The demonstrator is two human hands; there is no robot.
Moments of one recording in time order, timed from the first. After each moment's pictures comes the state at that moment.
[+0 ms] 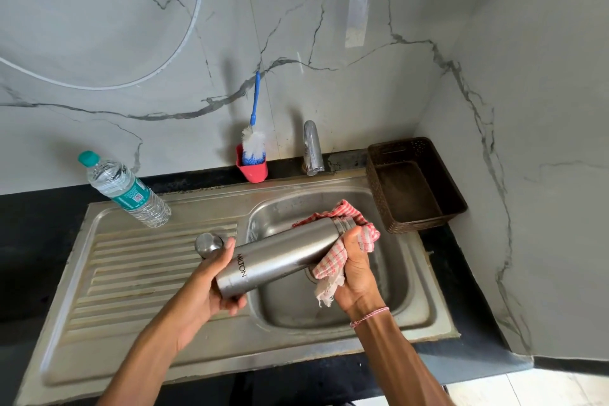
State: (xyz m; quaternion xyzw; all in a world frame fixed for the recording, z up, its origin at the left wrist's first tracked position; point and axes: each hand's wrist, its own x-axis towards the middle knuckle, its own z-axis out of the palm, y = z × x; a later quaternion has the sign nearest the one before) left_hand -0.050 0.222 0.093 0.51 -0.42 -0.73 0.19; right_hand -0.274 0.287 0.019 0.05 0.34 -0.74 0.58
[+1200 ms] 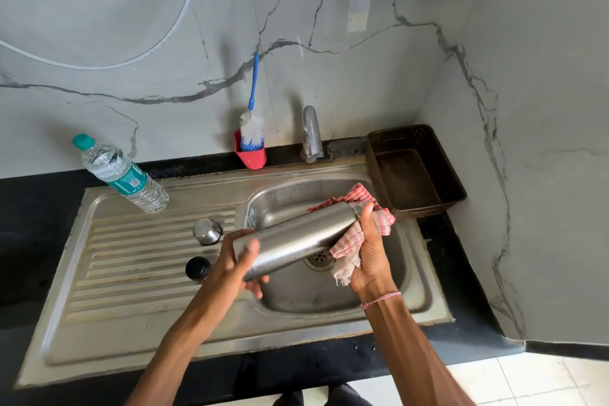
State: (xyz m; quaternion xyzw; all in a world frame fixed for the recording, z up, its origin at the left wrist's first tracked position) left_hand -0.067 0.242 0.076 0.49 -0.58 -0.62 0.19; right_hand -0.298 0.298 0.027 0.04 0.31 -0.73 0.61
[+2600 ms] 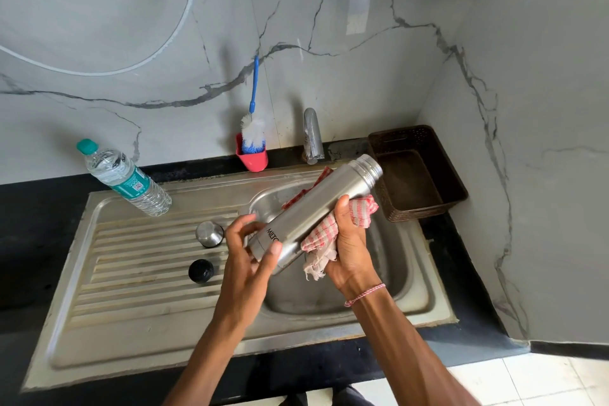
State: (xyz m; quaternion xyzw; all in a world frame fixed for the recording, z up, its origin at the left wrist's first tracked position) left_hand -0.100 0.258 0.062 0.44 -0.61 -0.56 0.36; right_hand -0.266 0.278 0.063 -0.02 0.31 -0.75 0.58
